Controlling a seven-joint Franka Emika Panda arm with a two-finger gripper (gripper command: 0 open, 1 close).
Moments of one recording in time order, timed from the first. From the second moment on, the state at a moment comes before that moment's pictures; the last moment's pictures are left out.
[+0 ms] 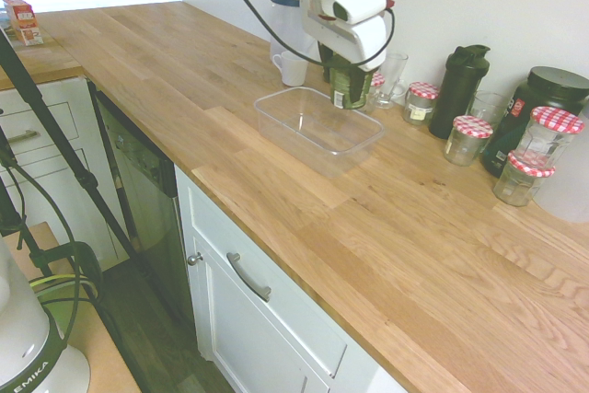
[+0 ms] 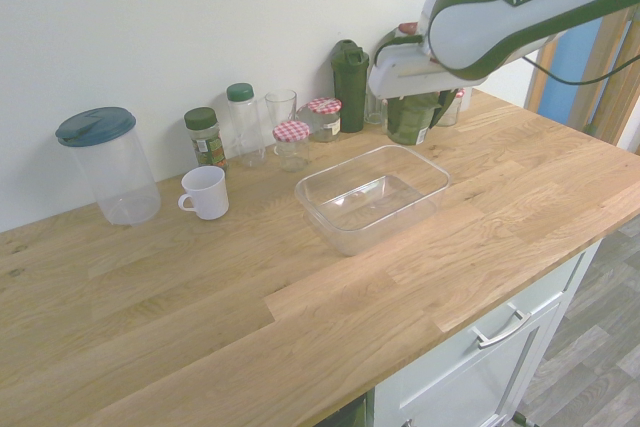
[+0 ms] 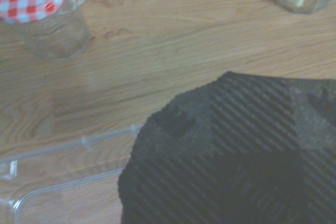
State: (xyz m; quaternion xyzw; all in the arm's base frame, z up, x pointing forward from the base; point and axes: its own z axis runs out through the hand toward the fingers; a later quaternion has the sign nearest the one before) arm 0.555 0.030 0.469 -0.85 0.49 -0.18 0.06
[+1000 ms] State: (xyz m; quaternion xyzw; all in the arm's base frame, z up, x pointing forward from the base) arm 0.600 0.061 0.364 -0.86 0.49 -0.15 0.04
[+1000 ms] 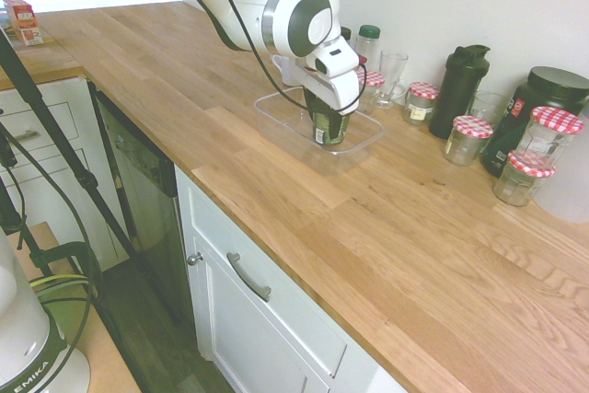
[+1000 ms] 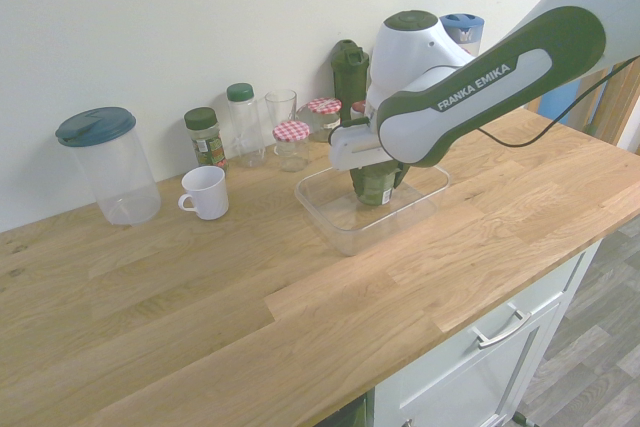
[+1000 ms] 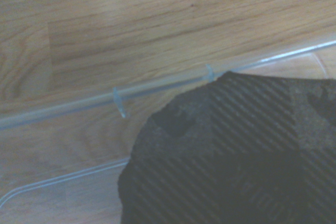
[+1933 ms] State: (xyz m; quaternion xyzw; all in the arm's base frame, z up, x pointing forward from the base) arm 0.606 0.053 0.353 -0.86 0.50 -0.14 0.03
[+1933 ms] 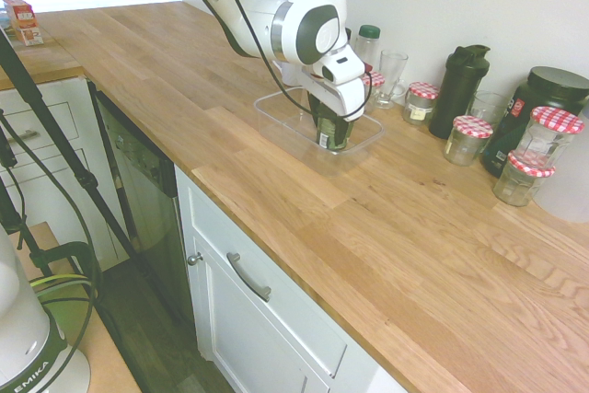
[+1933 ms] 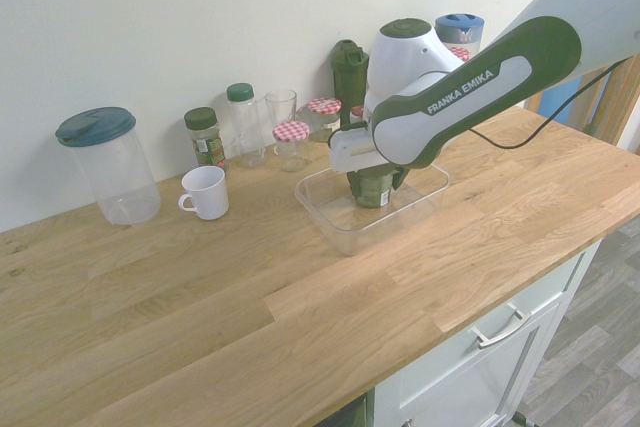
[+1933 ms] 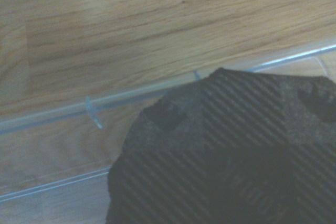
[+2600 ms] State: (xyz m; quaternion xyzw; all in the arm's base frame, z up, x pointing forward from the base) arm 0.569 0.057 0.369 -0.86 0.49 -0.13 0.03
